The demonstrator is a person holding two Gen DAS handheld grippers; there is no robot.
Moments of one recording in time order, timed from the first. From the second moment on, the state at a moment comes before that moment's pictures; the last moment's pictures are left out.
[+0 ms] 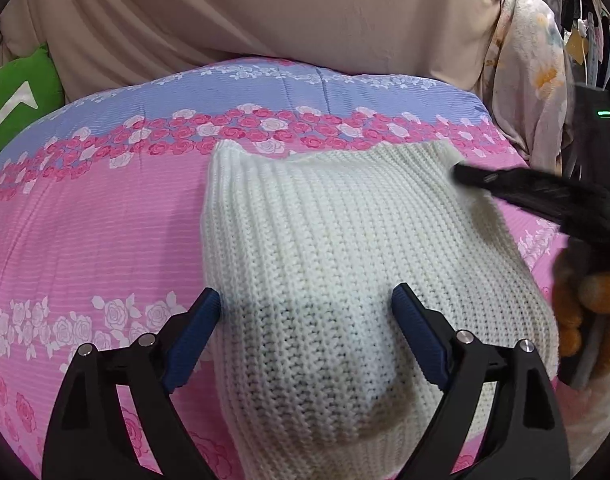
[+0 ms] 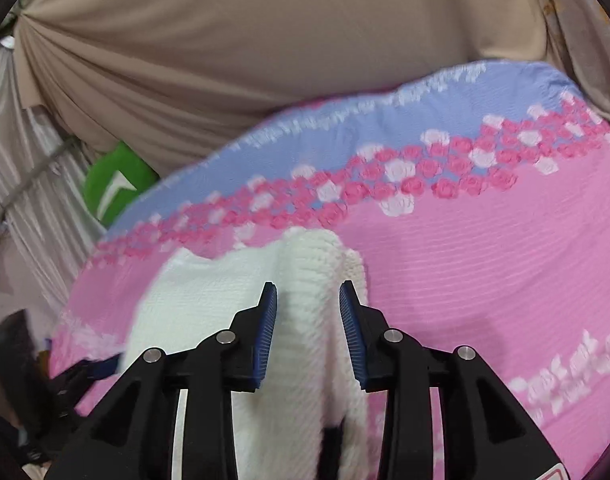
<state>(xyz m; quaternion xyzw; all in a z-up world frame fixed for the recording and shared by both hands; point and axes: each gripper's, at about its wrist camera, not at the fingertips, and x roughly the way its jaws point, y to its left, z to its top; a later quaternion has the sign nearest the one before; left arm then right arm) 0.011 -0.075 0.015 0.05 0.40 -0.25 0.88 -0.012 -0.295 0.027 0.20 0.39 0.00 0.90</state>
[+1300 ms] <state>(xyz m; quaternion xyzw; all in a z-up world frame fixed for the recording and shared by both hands) 0.045 -0.060 -0.022 -0.12 0.48 -0.31 0.81 -0.080 -0.274 -0.021 0.34 0.38 0.07 0.86</state>
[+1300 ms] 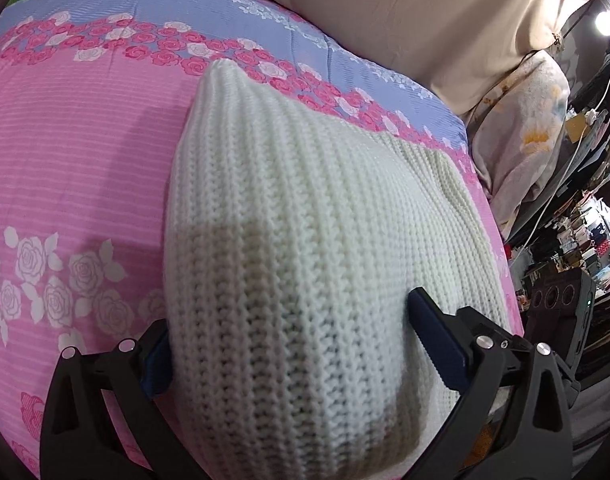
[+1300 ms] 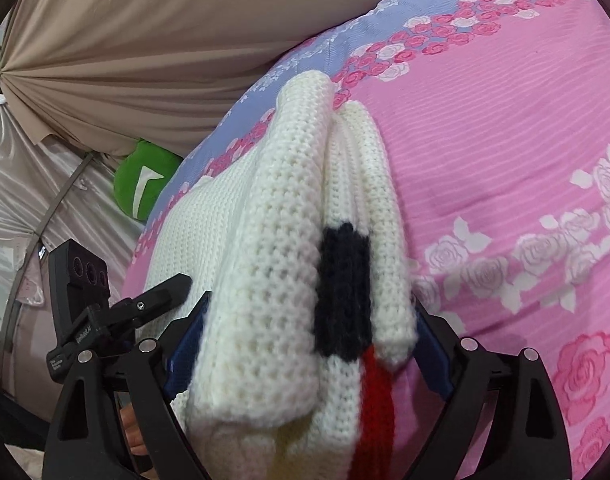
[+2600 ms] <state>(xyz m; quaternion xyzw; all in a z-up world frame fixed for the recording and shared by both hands) -0.018 -0.026 0.161 -0.04 0.21 -0.45 0.87 -0.132 -0.209 0.163 0.20 0.16 0.08 0.96</state>
